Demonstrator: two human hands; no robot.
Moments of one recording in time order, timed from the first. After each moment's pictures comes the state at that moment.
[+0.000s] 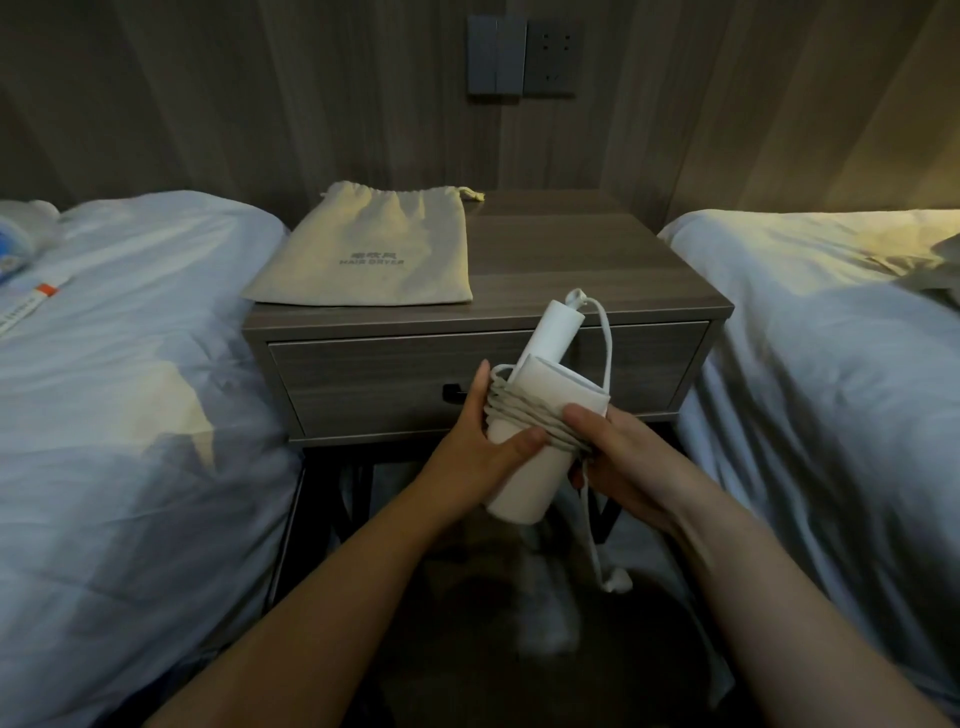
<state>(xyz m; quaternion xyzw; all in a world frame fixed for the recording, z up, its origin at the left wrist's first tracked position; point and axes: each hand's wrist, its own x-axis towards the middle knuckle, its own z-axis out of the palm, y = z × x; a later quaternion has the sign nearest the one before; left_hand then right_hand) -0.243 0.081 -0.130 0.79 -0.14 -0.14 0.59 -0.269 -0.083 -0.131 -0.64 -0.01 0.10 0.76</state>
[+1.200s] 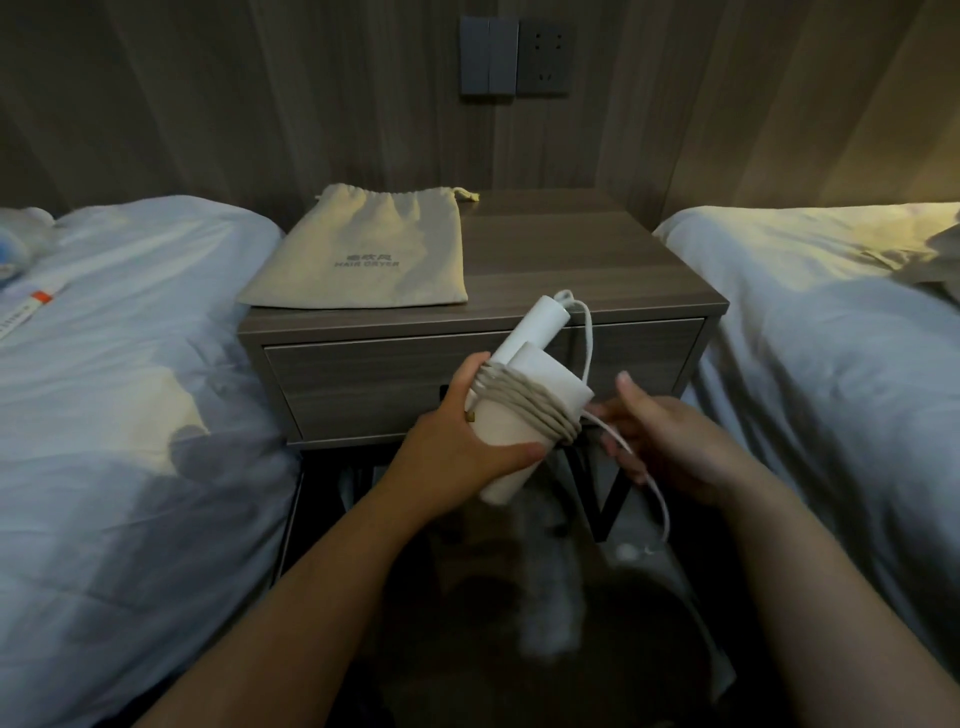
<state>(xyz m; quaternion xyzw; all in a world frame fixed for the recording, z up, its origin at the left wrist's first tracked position) -0.243 0.094 -0.119 0.85 -0.16 -0.08 0.50 -0.271 -0.123 -0.111 -0.77 0.06 0.11 0.63</state>
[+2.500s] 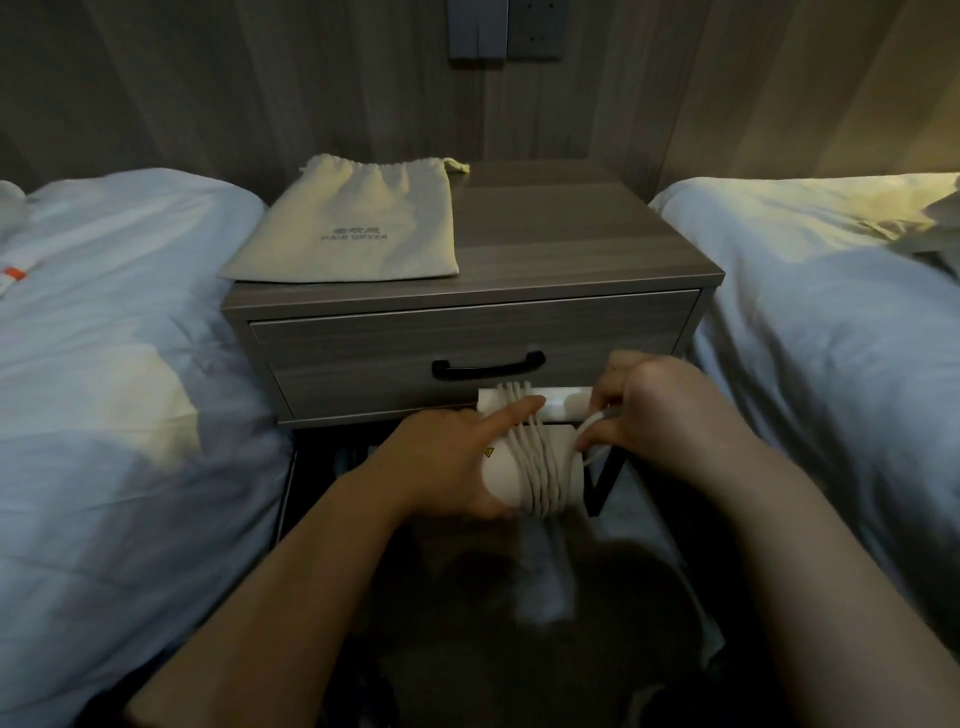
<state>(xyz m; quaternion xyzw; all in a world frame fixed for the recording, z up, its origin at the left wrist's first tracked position) -0.234 0.106 -0.144 0.92 -0.38 -0.03 0.07 -0.289 -0.100 -0.084 -0.99 -0.09 -0.08 0.07</state>
